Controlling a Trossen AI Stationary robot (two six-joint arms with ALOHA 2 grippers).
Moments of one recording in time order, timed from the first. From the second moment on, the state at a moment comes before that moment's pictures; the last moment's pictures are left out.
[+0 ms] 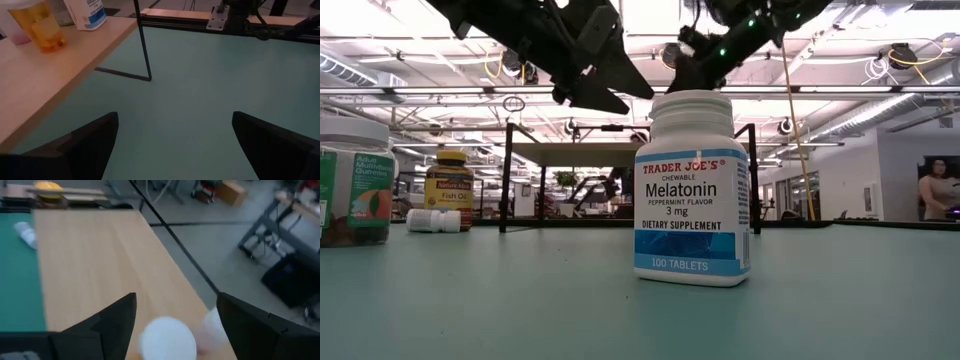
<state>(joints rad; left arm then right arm) -0.11 1.53 0.87 0.20 -0.45 -0.14 -0.46 1.48 1.16 -0.09 0.16 -0.25</state>
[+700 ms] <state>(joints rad) -0.11 1.53 0.87 0.15 -0.45 -0.19 -0.18 1.49 0.96 0.01 0.57 -0.51</state>
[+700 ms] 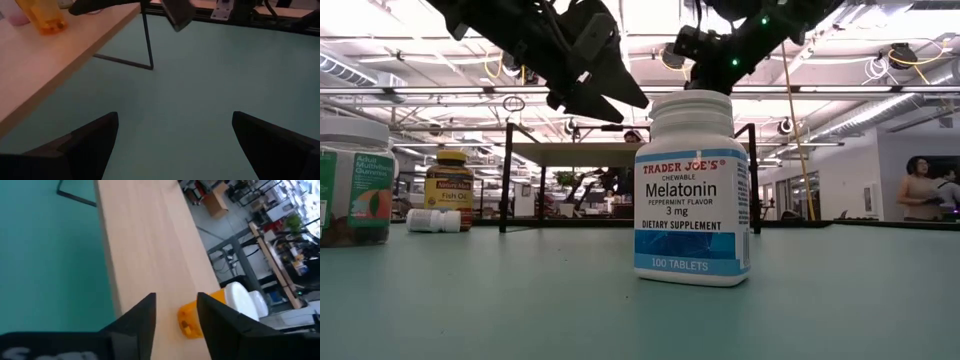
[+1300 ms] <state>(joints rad) -0.10 1.53 0.87 0.15 -0.46 -0.18 -0.31 1.49 0.96 0.04 0.47 -0.50</state>
